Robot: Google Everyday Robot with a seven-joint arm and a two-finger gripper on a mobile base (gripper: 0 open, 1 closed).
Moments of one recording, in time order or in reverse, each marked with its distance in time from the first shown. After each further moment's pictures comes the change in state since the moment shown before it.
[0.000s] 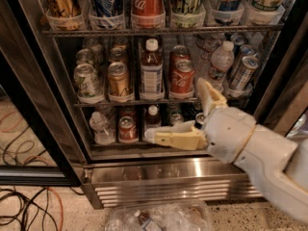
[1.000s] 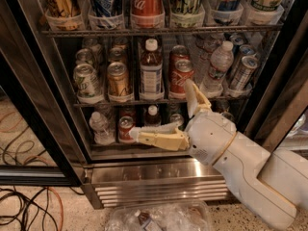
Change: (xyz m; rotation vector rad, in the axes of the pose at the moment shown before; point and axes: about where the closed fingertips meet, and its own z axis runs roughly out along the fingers) arm -0.001 0.014 0.024 0.018 -0.145 0.035
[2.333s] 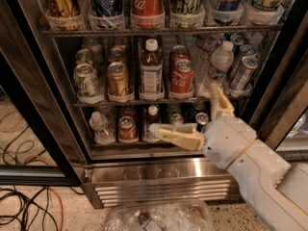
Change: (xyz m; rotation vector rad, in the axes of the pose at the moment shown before) arm 0.009 -0.041 -0.034 0.202 0.082 -0.090
